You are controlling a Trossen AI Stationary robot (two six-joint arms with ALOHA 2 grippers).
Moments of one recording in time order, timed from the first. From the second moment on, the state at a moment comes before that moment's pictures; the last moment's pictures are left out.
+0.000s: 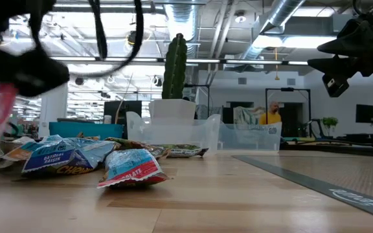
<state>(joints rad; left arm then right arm) -0.68 1.74 1.01 -0.44 -0.05 -0.43 0.08 0.05 0.01 0.01 0.00 0.39</state>
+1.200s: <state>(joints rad) 0.59 1.10 1.01 -0.90 -0.25 -0.59 0.08 0.05 0.01 0.01 0.00 0.39</state>
